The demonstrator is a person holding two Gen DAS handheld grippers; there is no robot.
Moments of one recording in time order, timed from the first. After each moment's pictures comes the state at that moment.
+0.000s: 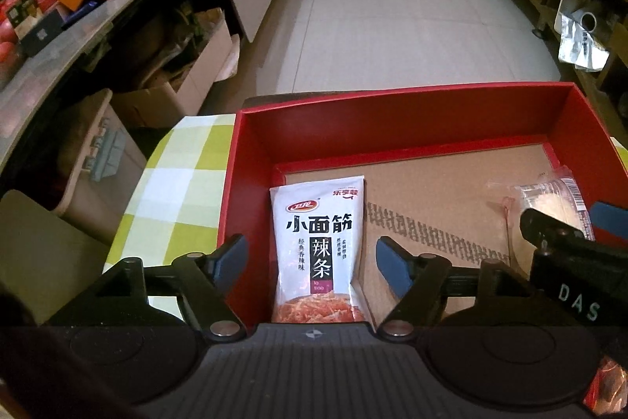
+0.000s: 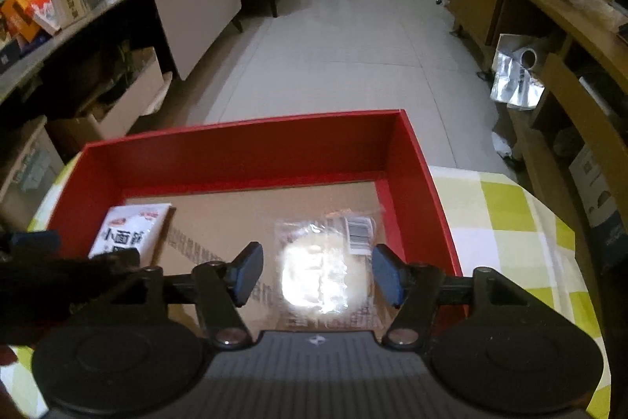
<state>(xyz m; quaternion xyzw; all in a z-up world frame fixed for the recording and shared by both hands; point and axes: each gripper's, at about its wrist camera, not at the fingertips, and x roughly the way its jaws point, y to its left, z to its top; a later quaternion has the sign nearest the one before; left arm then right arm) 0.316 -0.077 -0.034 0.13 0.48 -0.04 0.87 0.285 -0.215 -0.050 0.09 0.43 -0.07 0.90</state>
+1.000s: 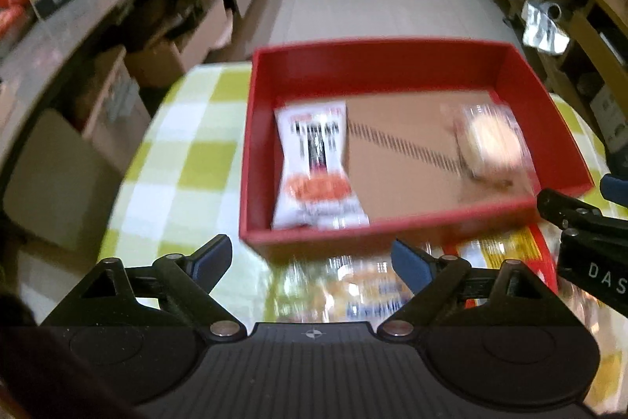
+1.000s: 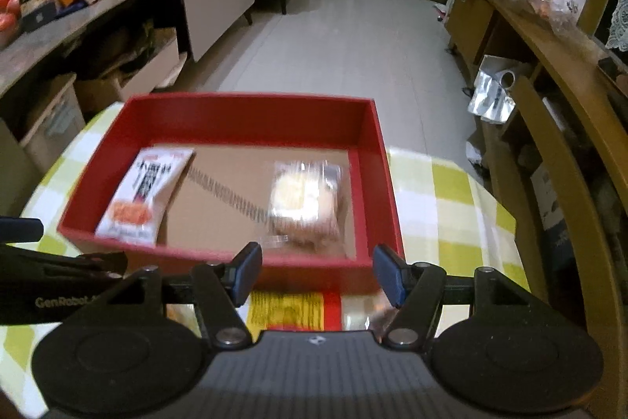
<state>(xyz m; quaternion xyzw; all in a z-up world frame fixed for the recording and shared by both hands) 0.238 -0.042 -0.010 0.10 0.51 -0.07 0.85 0.193 -0.199 -0.011 0.01 0.44 -0.07 0.89</state>
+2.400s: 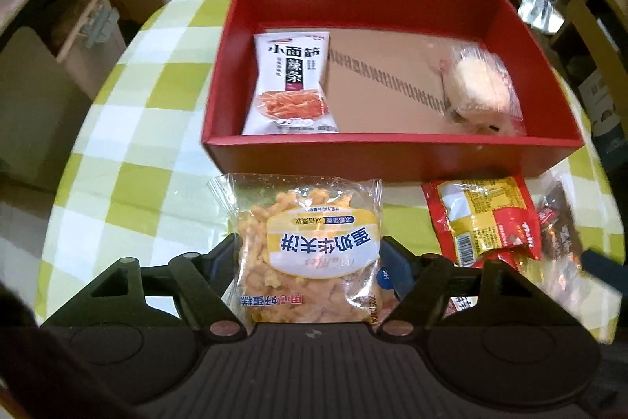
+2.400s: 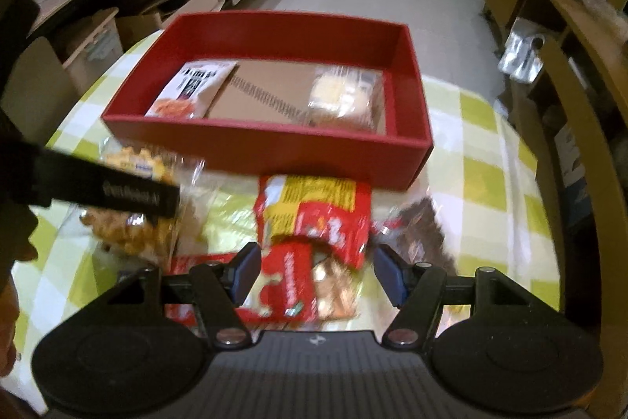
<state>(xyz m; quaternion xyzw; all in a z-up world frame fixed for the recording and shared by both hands) 0.218 -0.036 -0.032 0.04 0.57 -0.08 0.82 0.138 -0.184 -0.027 0.03 0.51 -0.01 0.86</state>
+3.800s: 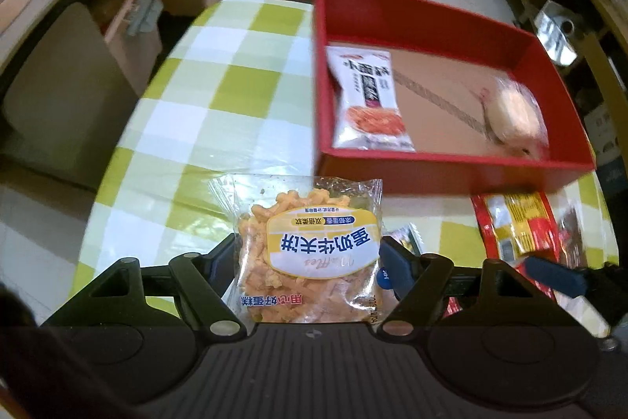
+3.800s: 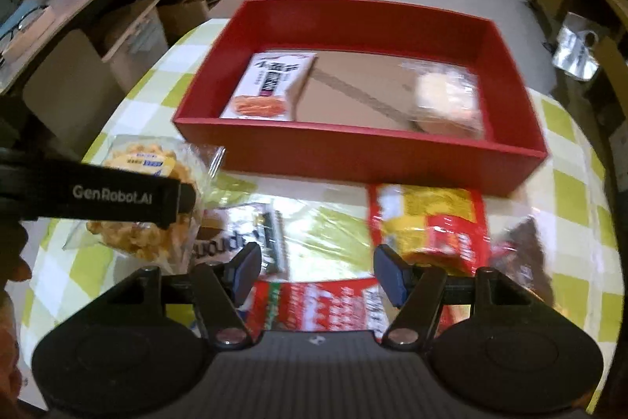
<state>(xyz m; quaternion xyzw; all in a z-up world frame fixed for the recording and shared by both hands) 0.236 0.026 -0.020 0.01 0.57 -0.07 0.82 0.187 -0.112 -0.040 0.04 0.52 0.05 0.85</state>
